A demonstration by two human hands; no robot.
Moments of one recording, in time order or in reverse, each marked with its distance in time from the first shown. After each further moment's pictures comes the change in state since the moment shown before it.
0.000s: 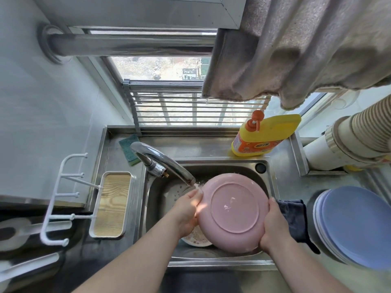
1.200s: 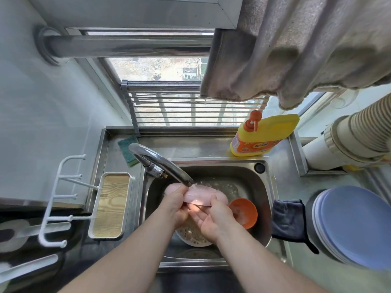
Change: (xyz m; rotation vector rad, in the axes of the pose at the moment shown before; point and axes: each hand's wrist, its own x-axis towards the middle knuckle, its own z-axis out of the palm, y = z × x) left_hand -0.013 0.036 -0.002 -0.345 0.157 -0.172; right_hand -0.068 0.025 0.115 0.258 -0.294 0.288
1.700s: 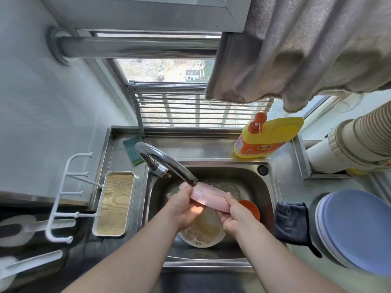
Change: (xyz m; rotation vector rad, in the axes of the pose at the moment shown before) left_hand -0.003 -0.005 -0.003 -0.058 -0.110 0.034; right_hand 0.012 -0.034 -0.028 0.068 0.114 -0.037
